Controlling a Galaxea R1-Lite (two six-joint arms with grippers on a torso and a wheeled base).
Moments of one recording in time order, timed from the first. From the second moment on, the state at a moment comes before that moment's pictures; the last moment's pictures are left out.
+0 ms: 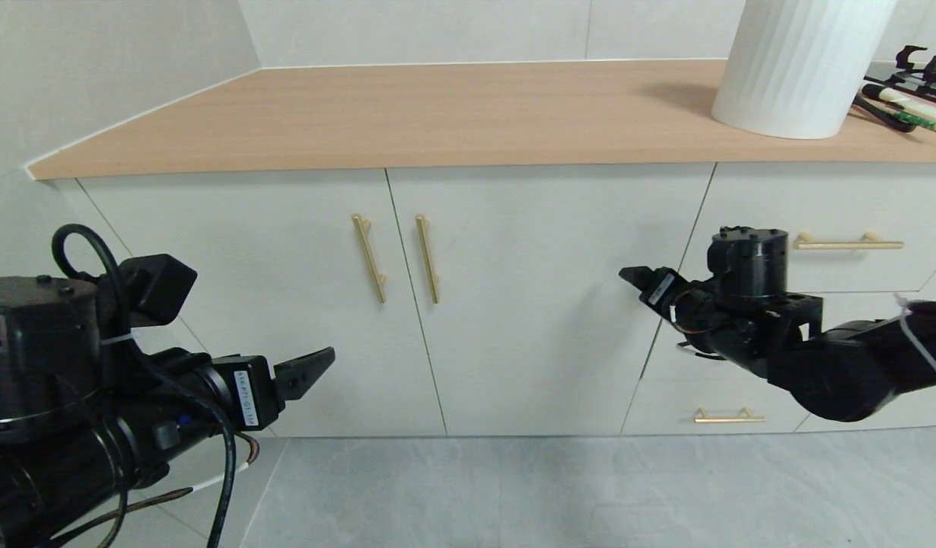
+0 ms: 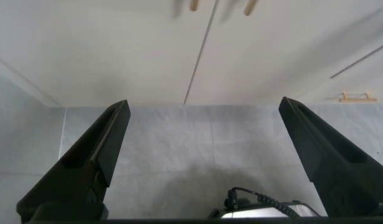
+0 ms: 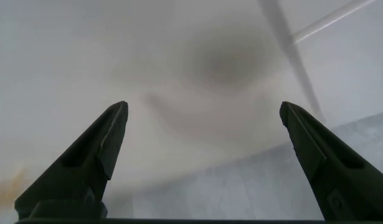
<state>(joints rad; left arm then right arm) -0.44 1.30 -0.57 -0.35 0.27 -0.29 0.42 1.91 -0.95 -0.69 -0.25 0.76</state>
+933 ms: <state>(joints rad) -0.35 0.54 -0.34 -0.07 0.26 -0.12 0.26 0.66 -0.43 -0.40 -0.16 0.07</state>
